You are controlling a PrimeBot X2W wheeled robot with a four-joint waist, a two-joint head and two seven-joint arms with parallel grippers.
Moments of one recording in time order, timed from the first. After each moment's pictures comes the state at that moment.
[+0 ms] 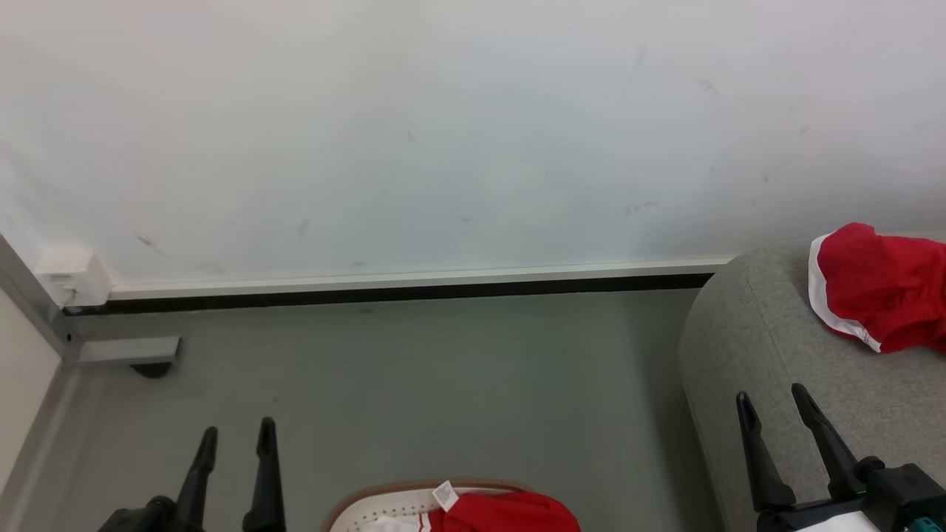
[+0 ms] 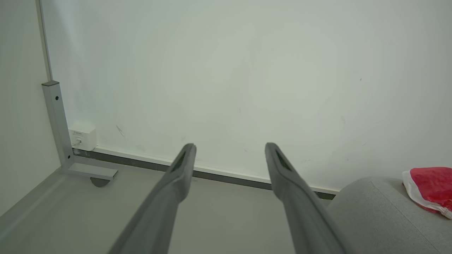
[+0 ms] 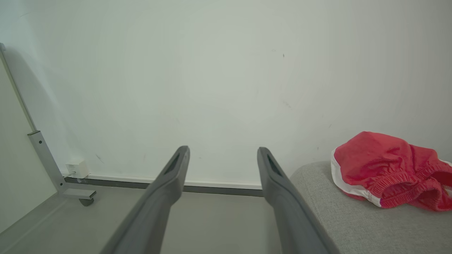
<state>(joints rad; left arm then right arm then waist) 0.07 0.17 -0.11 0.04 -0.40 0.07 -0.26 -0.04 -0.12 0.12 0.16 0.30 0.13 -0.22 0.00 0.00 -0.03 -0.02</state>
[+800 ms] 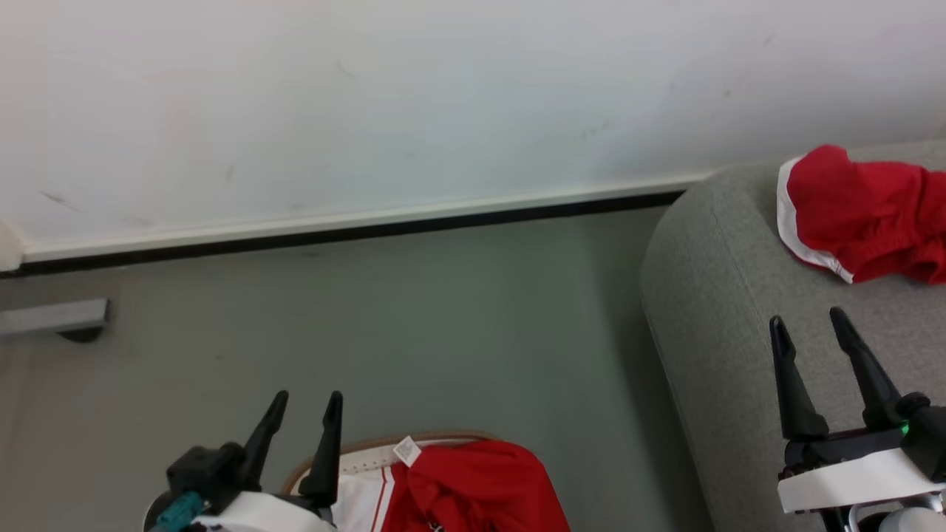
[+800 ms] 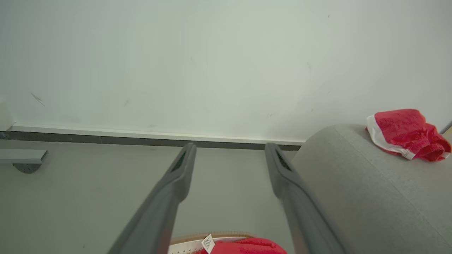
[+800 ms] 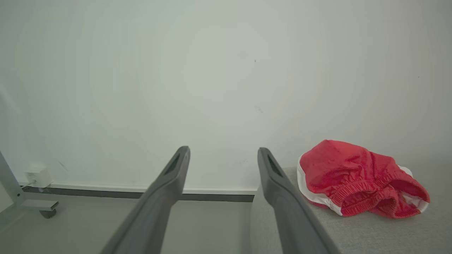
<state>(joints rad) -0.06 0.13 -0.15 0.17 -0.36 -0.04 -0.22 -0.14 -0.15 0.10 0.12 0.30 0.13 -0.22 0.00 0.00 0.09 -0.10</state>
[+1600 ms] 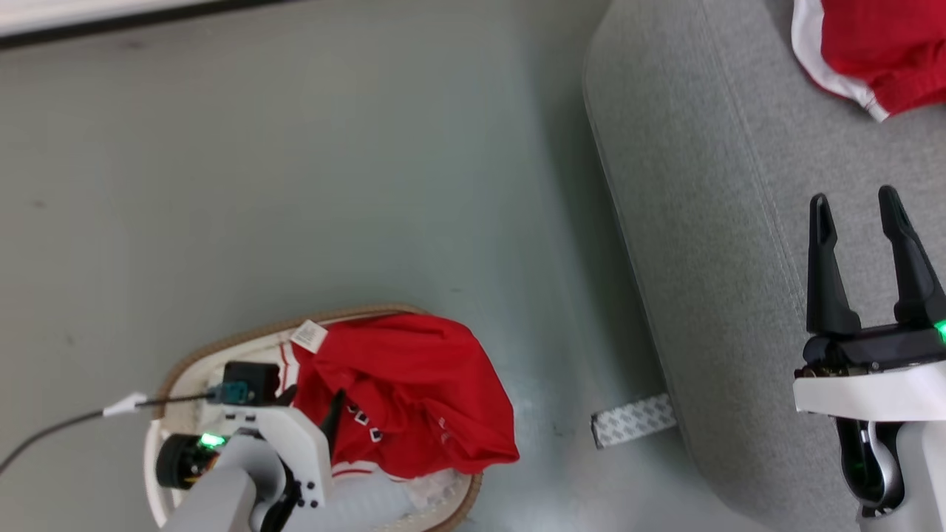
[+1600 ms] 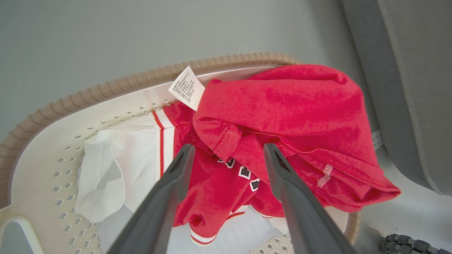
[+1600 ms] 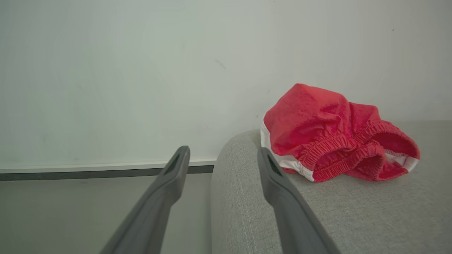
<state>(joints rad) -0.51 0.18 -0.34 0.86 -0.36 -0.13 -0.04 -0.35 -0.12 0.03 0.07 0.30 0.13 -0.26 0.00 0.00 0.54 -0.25</state>
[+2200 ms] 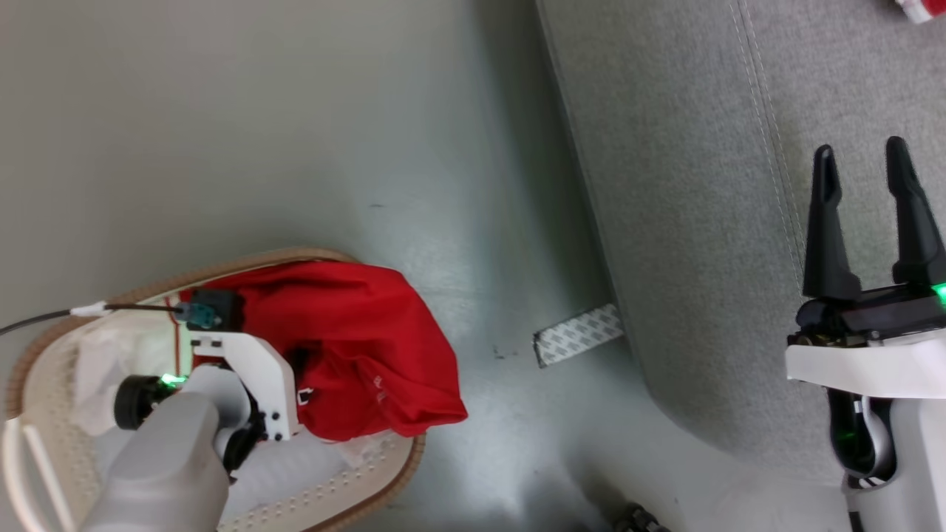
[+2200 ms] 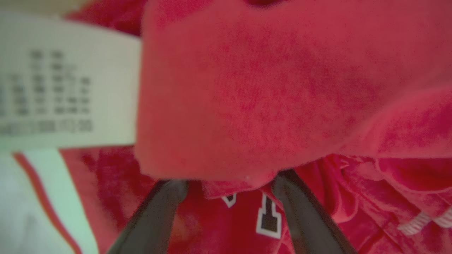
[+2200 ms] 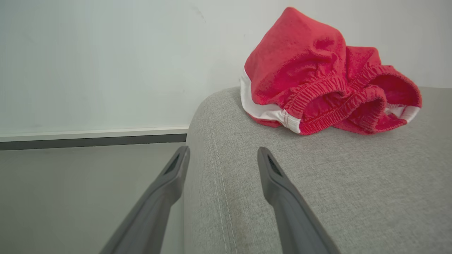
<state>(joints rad) -0.77 0.25 -0.50 1.09 -0.51 -0.13 0.07 -0.42 -0.08 0.04 0.03 0.31 0.13 -0.26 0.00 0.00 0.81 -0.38</state>
